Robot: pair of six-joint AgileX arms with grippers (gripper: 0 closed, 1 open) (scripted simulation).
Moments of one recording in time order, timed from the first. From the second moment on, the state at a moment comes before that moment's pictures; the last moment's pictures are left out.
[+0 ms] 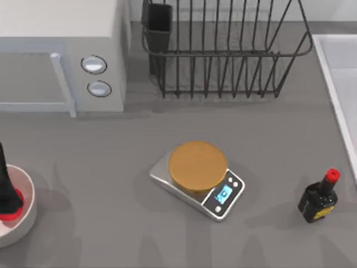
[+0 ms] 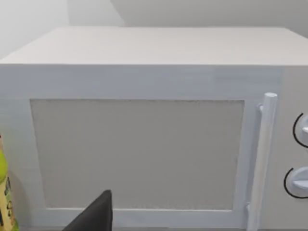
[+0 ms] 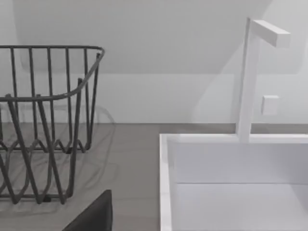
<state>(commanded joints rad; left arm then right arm) 0.00 0.00 0.00 0.00 0.00 0.00 0.00 0.00 0.00 0.00 0.00 0.00</state>
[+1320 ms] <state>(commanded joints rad) 0.01 1.03 0.70 -0.73 0.00 0.03 0.00 0.00 0.00 0.00 0.00 0.00</state>
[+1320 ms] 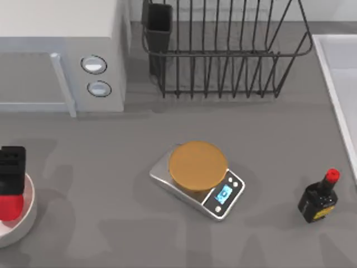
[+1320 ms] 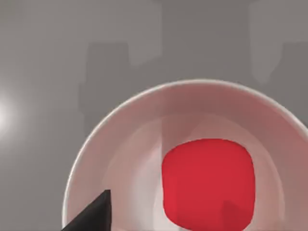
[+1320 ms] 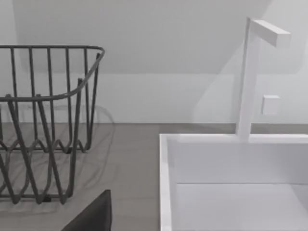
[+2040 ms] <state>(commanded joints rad) 0.02 1.52 1.02 -1.07 0.00 0.04 0.00 0.00 0.00 0.00 0.00 0.00</state>
